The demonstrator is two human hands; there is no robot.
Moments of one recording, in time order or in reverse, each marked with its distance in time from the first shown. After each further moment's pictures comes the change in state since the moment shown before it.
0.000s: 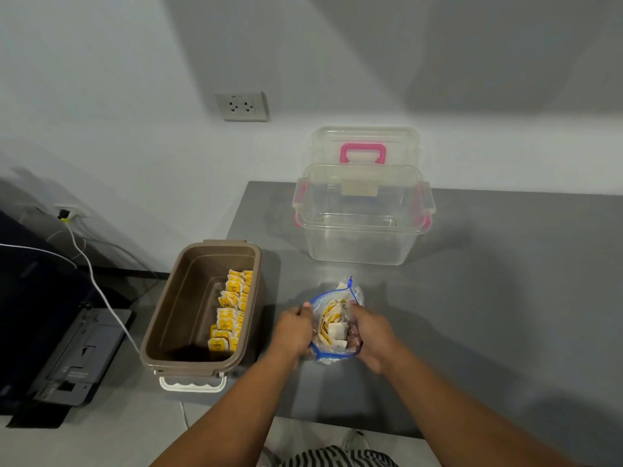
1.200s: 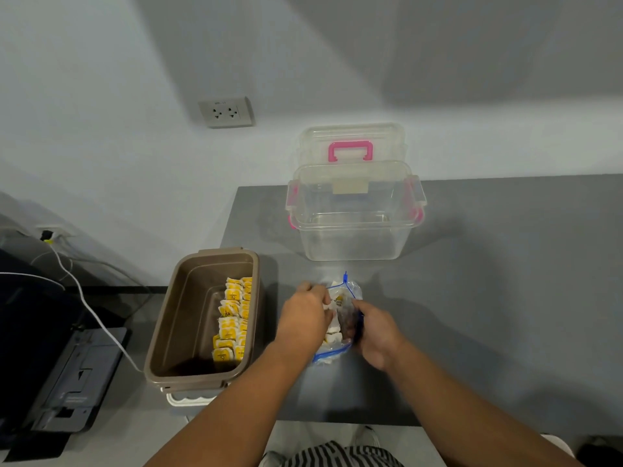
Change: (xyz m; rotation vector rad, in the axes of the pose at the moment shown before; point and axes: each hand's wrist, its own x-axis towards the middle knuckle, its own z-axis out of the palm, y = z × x) left_hand -0.001 0.027 -0.007 0.893 0.073 0.735; right_hand -0.004 0.003 0.006 0.176 -0.021 -0.001
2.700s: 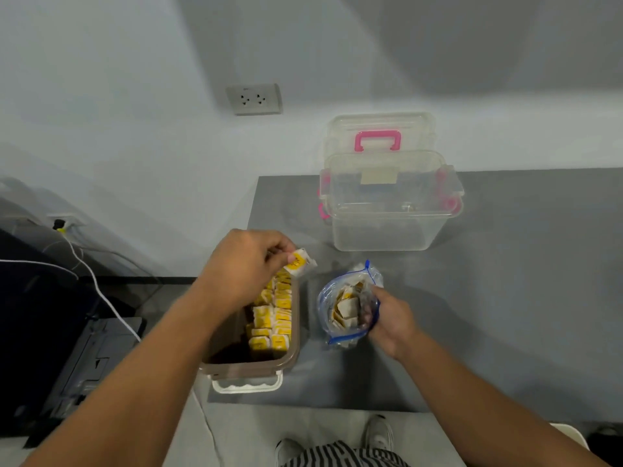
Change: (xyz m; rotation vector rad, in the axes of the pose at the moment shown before) left_hand -0.015 -0.075 -0.176 -0.137 0.063 0.137; right_hand -0.019 0.009 0.054 0.076 0.098 -0.063
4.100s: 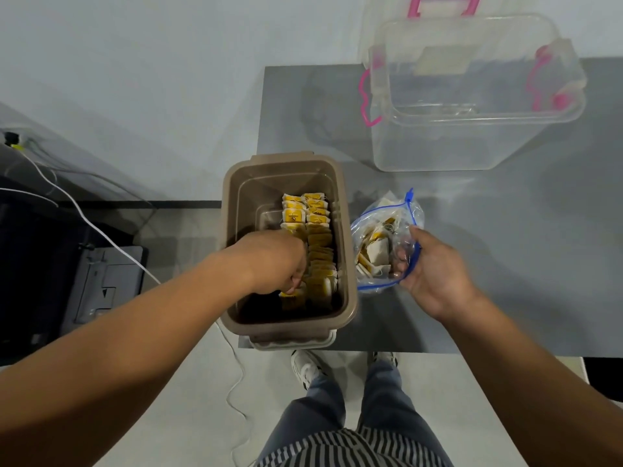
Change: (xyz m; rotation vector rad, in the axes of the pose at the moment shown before) left_hand 0.005 -0.101 0.060 0.471 -0.933 0.080; right_hand 0.000 0.031 0.035 0.055 -0.058 -0.042
